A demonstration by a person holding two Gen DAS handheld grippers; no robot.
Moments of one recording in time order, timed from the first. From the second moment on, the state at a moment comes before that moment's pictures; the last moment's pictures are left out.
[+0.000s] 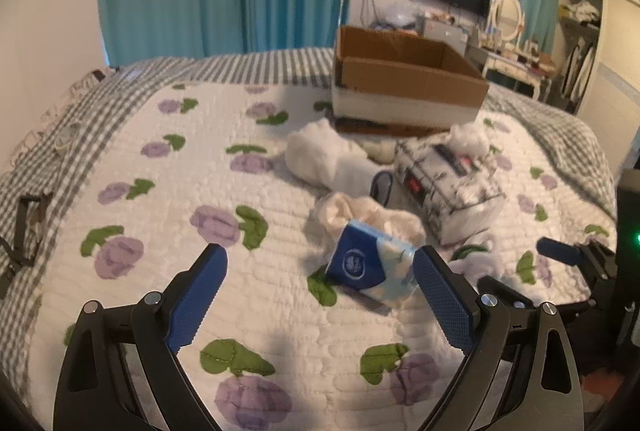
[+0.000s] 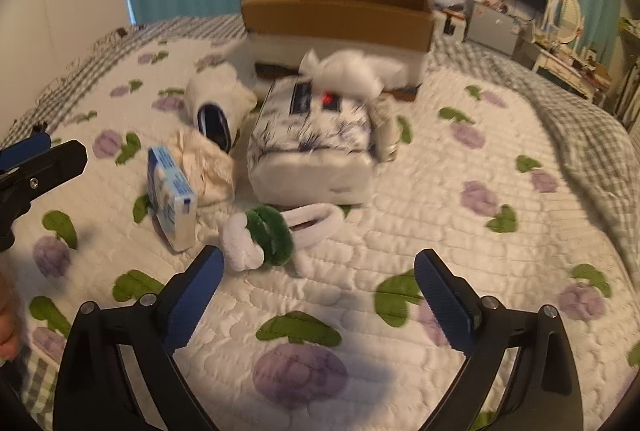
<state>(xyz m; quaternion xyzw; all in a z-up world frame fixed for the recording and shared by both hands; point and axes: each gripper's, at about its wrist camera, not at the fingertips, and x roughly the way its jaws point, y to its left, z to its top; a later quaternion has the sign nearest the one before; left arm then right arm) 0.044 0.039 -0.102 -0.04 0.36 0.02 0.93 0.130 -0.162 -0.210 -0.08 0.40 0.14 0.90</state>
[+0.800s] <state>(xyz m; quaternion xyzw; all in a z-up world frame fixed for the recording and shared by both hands) 0.090 -0.003 -0.151 0.02 0.41 -0.01 0.91 0.144 -0.184 -0.199 -0.06 0.40 0.16 0.90</state>
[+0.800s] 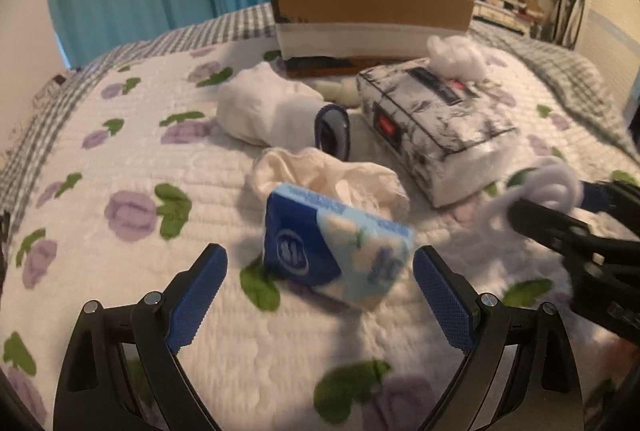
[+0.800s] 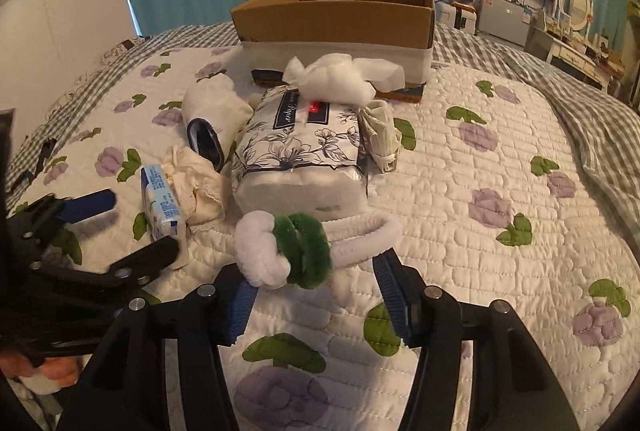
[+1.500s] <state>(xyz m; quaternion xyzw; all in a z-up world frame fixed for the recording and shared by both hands) 0.062 -0.008 -0.129 0.01 0.40 -0.06 0.91 0.121 -0.196 -0.175 -0.05 0.38 0.16 0.91</state>
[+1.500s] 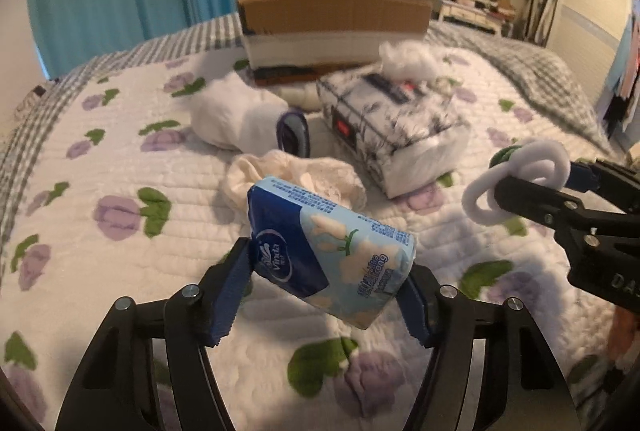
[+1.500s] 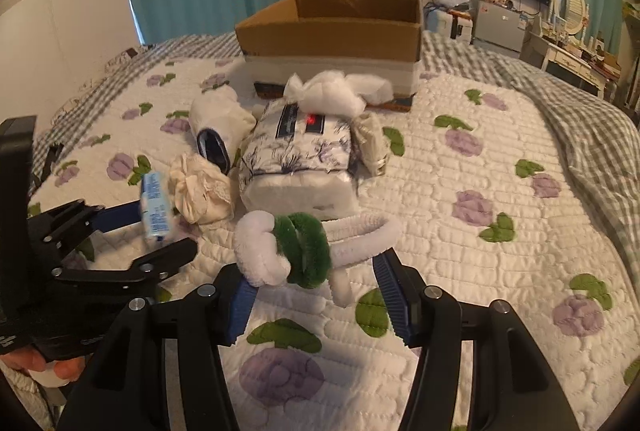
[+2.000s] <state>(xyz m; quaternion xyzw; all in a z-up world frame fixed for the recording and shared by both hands) 0.090 0.006 0.014 0.01 0.28 -0.08 0.95 0.141 -0.202 -0.031 -0.06 0.26 0.18 0.95</state>
